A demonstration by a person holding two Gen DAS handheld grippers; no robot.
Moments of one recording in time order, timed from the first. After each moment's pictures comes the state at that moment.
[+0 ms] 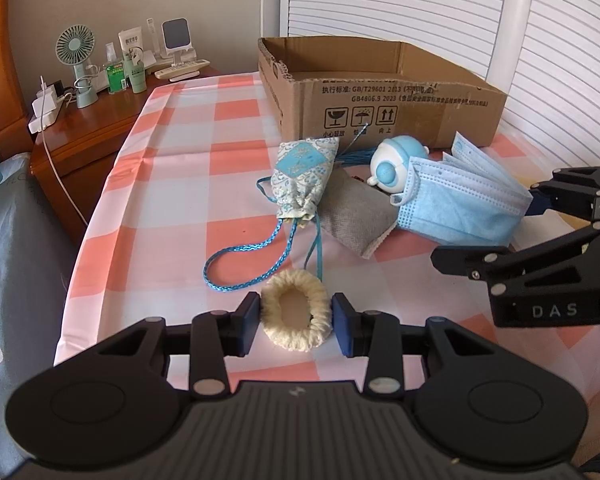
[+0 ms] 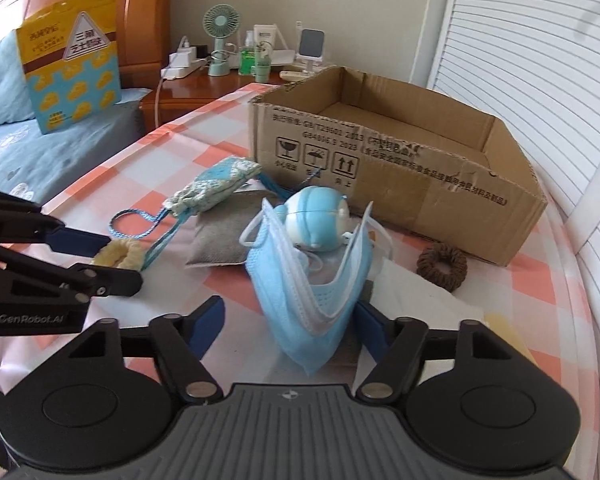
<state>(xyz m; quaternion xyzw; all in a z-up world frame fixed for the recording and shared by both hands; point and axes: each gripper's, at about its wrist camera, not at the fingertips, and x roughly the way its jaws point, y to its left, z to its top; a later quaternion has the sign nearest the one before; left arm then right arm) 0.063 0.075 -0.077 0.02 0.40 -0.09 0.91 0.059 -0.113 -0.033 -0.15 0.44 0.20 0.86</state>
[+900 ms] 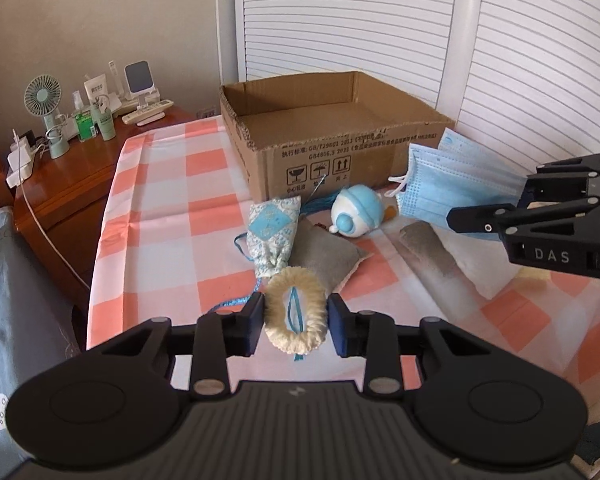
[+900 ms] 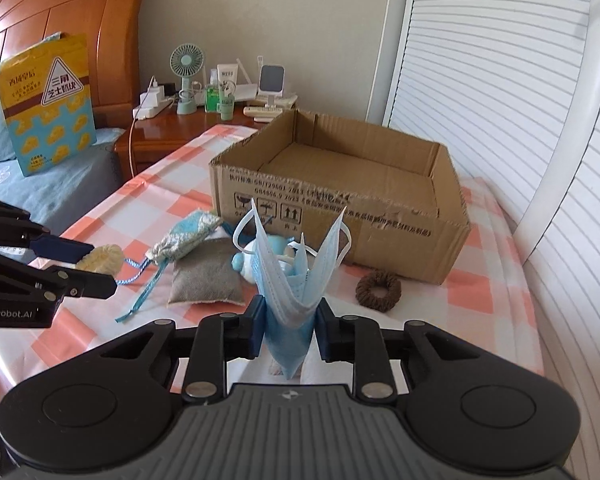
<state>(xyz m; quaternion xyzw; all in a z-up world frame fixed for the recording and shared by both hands) 0.061 0.074 -0.022 0.06 0.37 -0.15 0.91 0.048 -0.134 0.026 -0.13 0.40 0.16 0.89</state>
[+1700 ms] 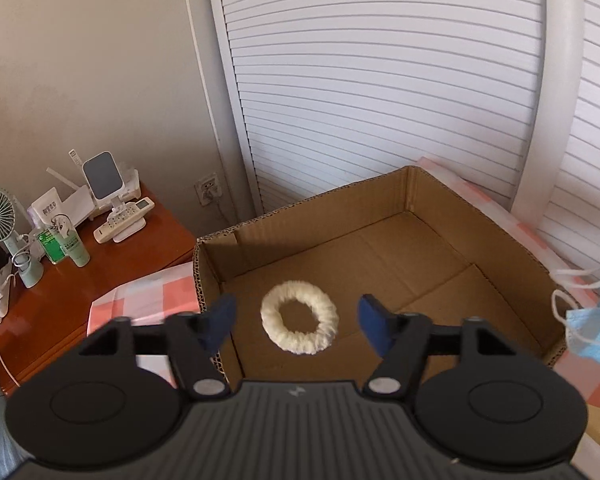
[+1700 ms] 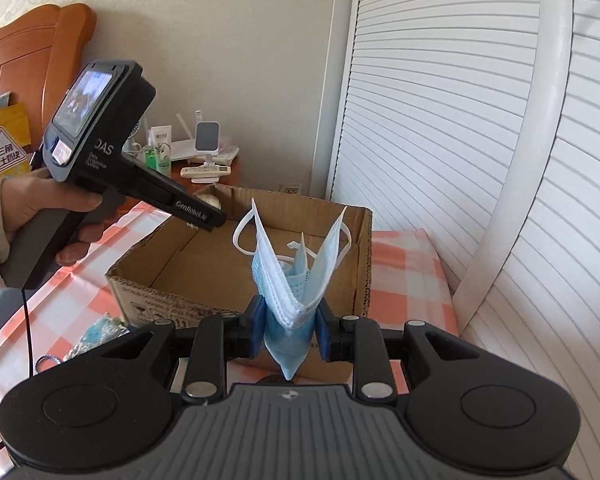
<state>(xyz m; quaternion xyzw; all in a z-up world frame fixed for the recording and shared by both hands) 0.302 0.000 0.006 0.11 0.34 -0.13 0.92 0.129 -0.185 0.066 -0.11 0.36 0.11 0.92</state>
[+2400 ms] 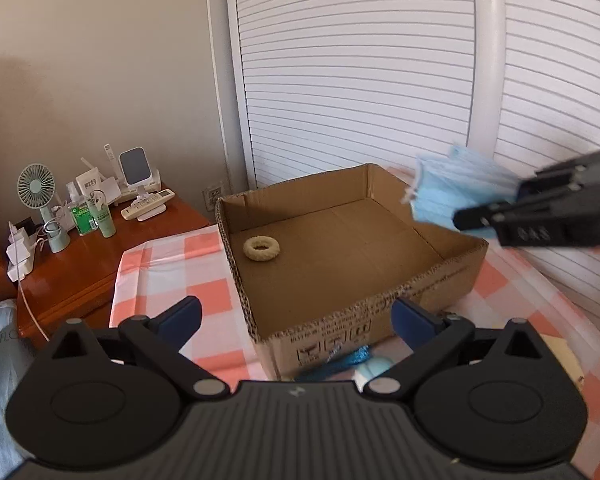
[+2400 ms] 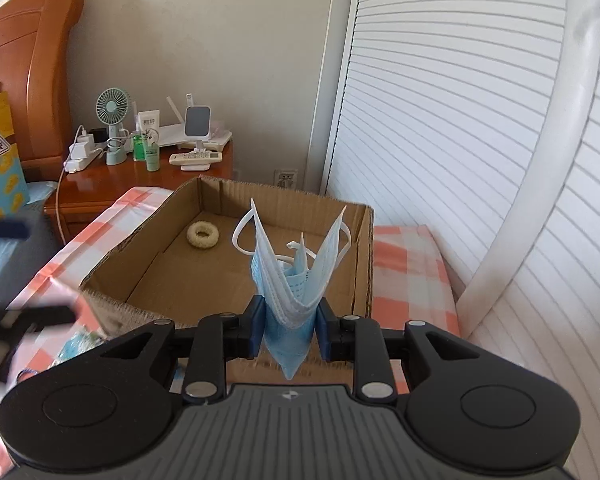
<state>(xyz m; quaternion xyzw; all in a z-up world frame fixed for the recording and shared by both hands) 0.144 0.039 0.027 0.07 0.29 -0.13 0.94 0.177 -0.169 0.059 -0.12 0.38 0.11 0.91</state>
